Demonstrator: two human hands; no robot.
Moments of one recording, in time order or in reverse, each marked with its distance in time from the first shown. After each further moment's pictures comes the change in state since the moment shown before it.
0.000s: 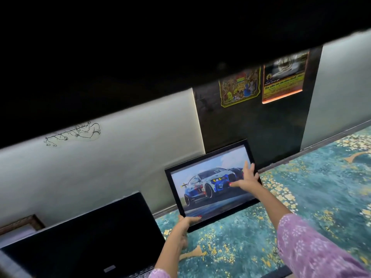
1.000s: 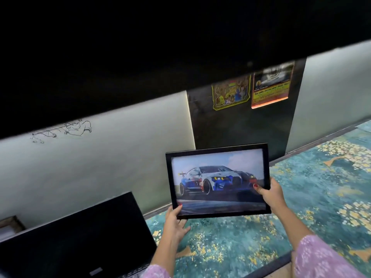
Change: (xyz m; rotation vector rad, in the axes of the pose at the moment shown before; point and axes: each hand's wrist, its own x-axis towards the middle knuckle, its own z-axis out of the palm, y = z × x) left_hand 0.013 0.008 0.011 -0.502 -0.013 0.072; right_hand -0.049 0.060 -0.049 0.434 0.428 -0.070
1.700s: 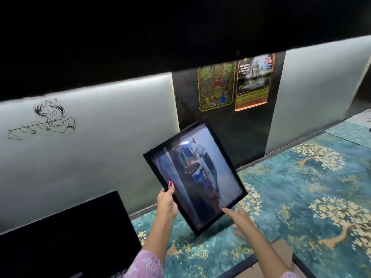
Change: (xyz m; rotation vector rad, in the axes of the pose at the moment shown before) left_hand -0.010 0.020 0.061 -0.091 -0.105 0.333; right_hand -0.080 0.028 0.029 0.197 -0.203 0.492
